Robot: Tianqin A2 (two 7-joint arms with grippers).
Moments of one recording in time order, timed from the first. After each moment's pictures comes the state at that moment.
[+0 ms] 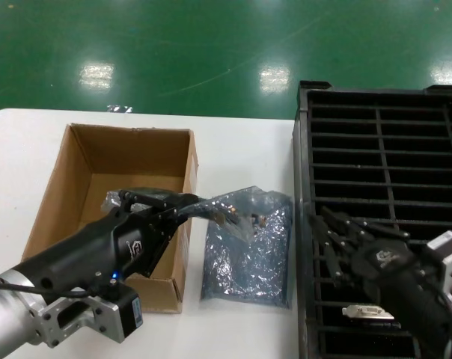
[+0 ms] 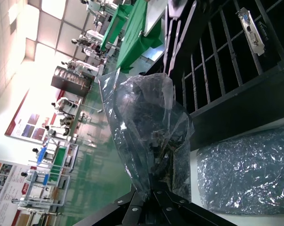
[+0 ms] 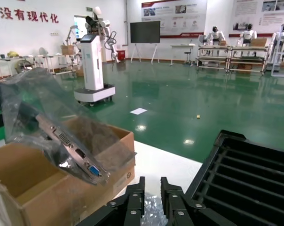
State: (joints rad) left arm -0.09 -0.77 1.71 -1.99 -1.29 0.45 0.33; right arm 0.08 0.34 -1.66 1.88 1.10 -0.57 0.74
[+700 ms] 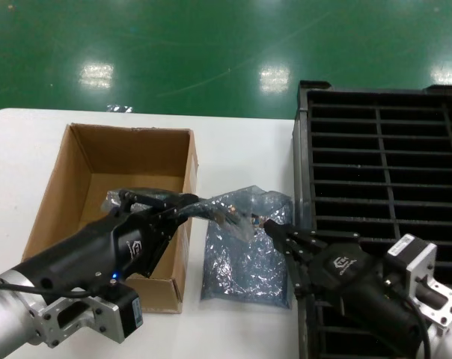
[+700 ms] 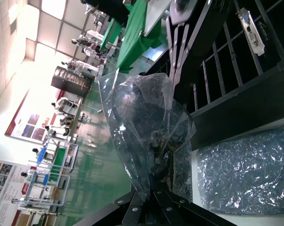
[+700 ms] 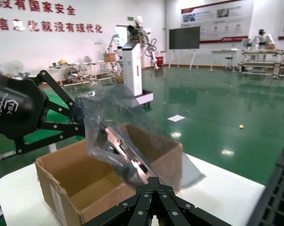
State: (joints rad) left arm -0.09 -0.77 1.71 -1.99 -1.29 0.45 0.33; right arm 0.13 0.39 -1.75 1.87 1.27 -0.62 0.62
